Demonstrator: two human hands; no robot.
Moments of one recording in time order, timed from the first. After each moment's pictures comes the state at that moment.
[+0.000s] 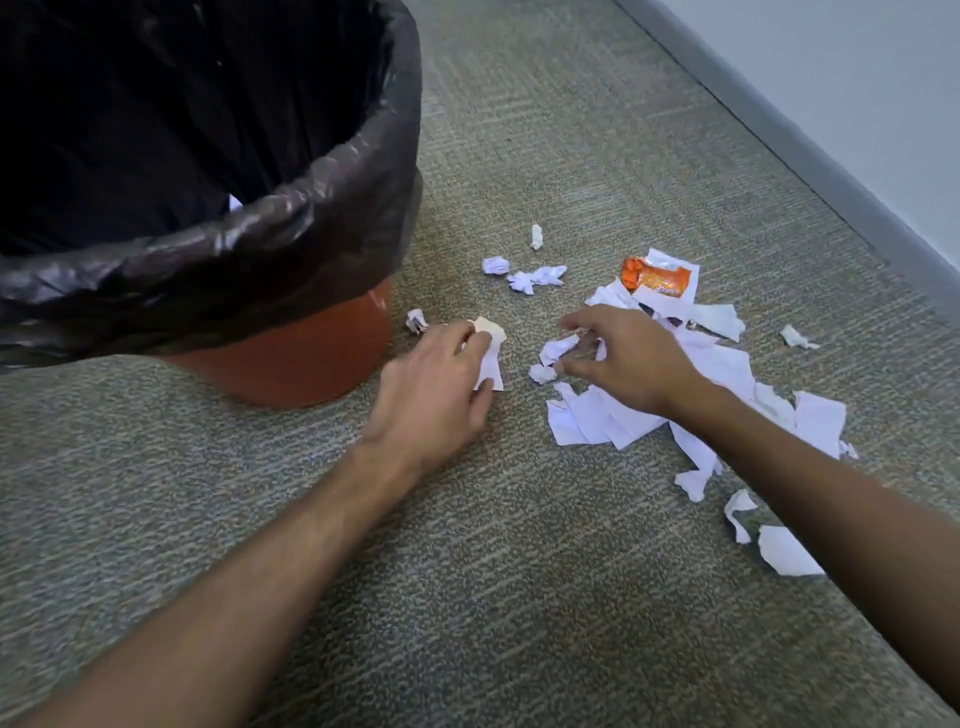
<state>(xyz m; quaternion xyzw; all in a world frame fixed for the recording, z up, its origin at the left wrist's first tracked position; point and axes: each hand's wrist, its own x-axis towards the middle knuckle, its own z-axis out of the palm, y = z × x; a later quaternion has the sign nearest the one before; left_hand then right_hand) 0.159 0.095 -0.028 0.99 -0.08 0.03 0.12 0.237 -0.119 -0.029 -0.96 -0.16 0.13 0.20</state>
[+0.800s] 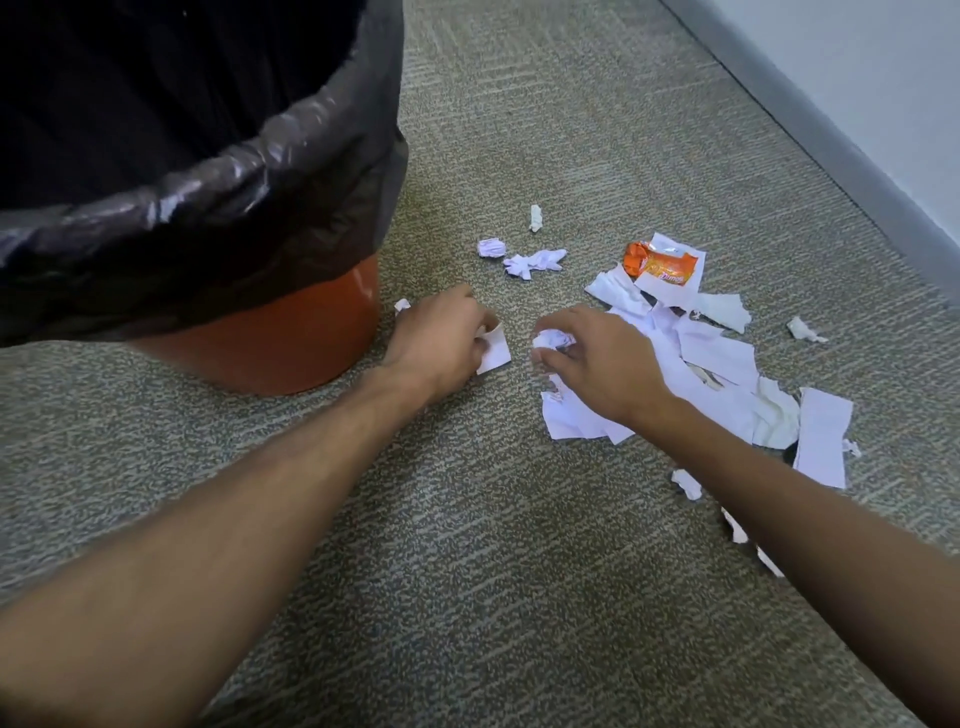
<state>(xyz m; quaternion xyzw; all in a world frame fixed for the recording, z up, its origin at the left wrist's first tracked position) 0.223 0.090 -0.049 0.98 -0.06 -0.08 0.15 0.233 -0.105 -0.063 -0.96 -0.17 0.07 0.21</state>
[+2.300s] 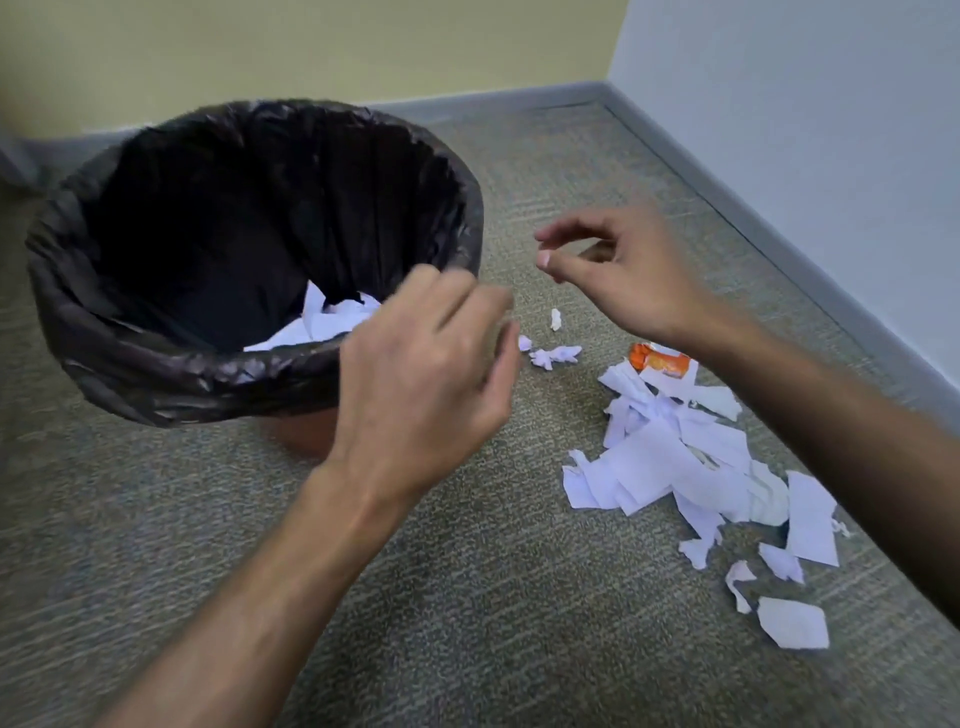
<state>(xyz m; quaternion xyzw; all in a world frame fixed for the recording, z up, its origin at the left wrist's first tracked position) 0.134 0.120 0.117 0.90 -0.11 0.39 0.16 0.269 -0.046 0.123 -0.89 -0.22 0.00 0.40</state>
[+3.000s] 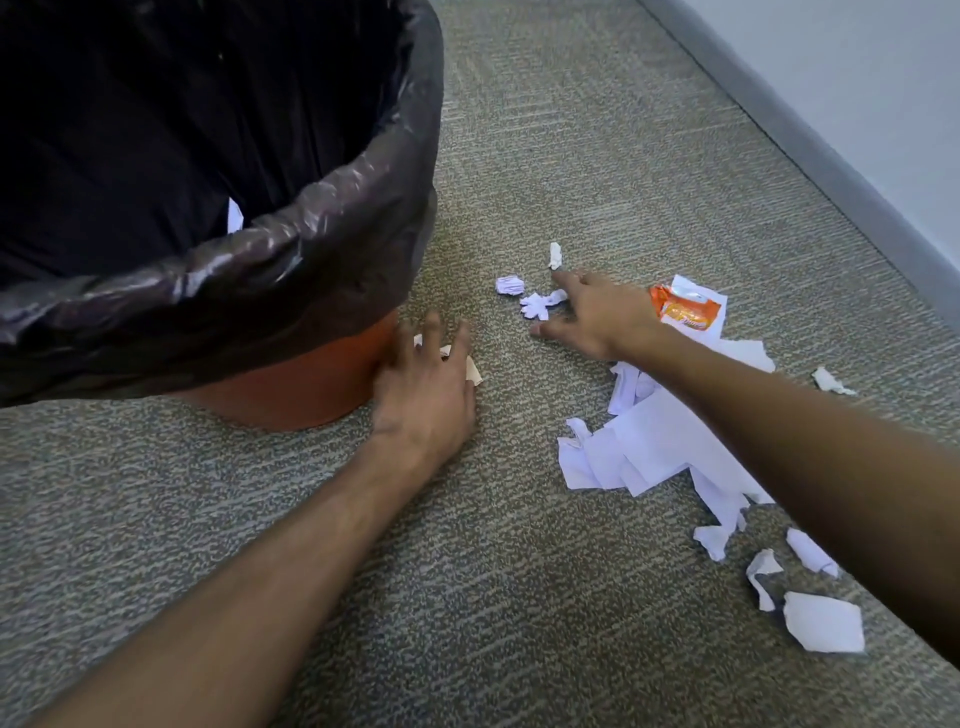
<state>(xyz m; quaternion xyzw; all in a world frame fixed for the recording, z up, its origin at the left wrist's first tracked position) 0.204 0.101 -0.062 1.00 0.04 -0.08 0.02 0.343 -0.078 -0.065 -0.97 -0.16 0.17 -0.02</state>
